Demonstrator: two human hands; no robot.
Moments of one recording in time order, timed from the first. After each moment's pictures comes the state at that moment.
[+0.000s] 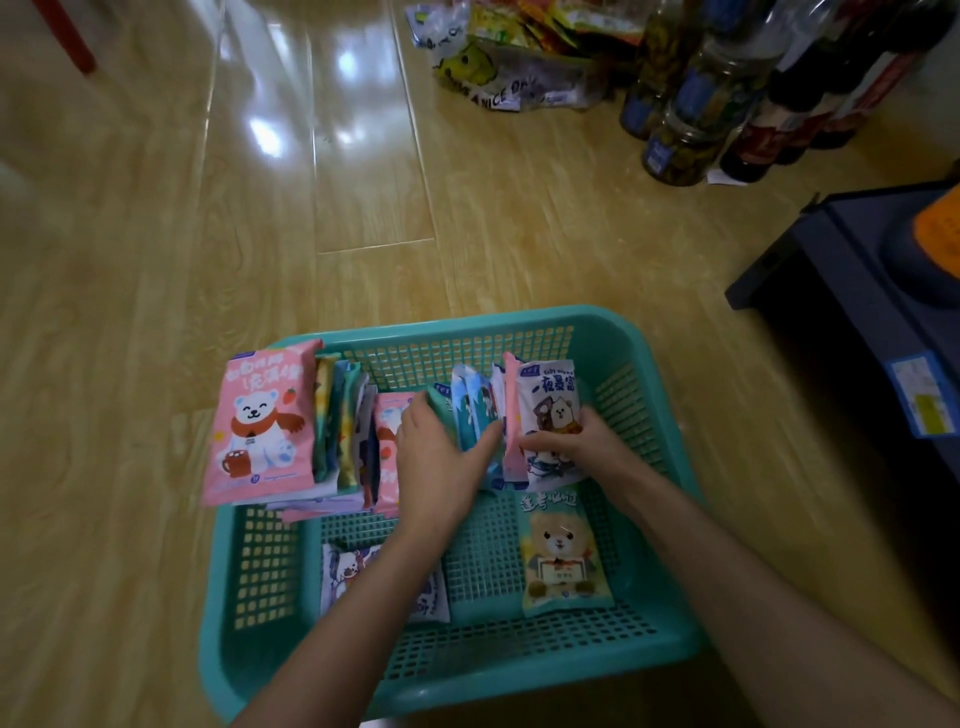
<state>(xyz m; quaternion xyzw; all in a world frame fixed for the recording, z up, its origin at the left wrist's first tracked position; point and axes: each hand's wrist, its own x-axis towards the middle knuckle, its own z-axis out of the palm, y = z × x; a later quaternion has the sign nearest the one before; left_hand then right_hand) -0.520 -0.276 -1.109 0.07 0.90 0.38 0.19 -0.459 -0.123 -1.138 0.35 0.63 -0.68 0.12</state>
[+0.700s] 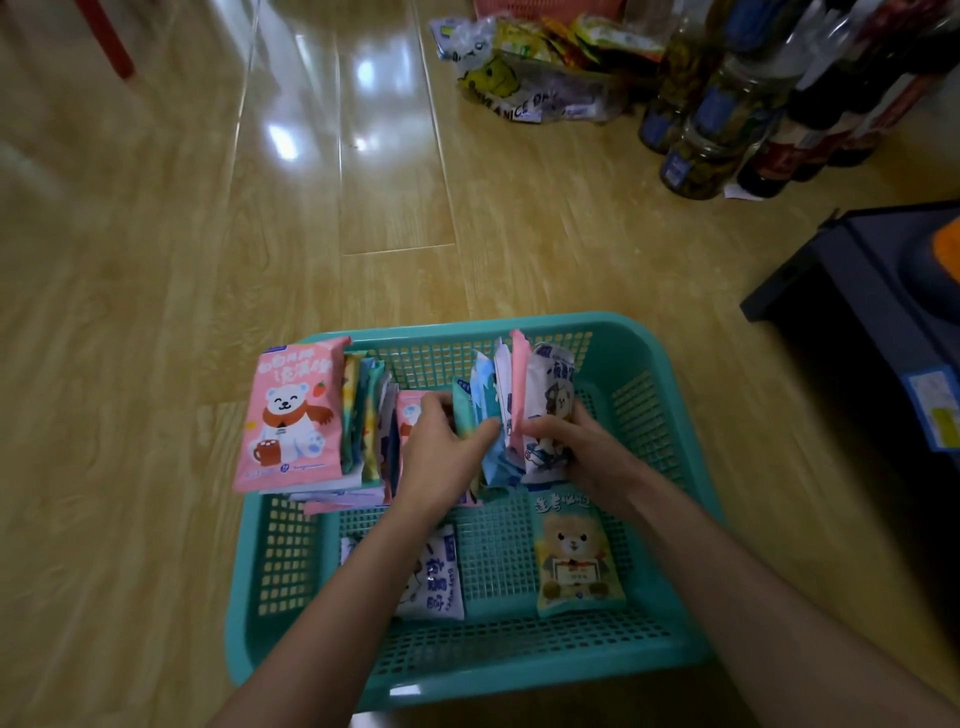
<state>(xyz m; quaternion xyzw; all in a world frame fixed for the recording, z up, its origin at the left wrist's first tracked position) -0.532 -0.293 -1.091 0.04 0.82 0.50 0.29 -0.471 -0.144 -1.123 0.28 0.55 -0.78 0.11</state>
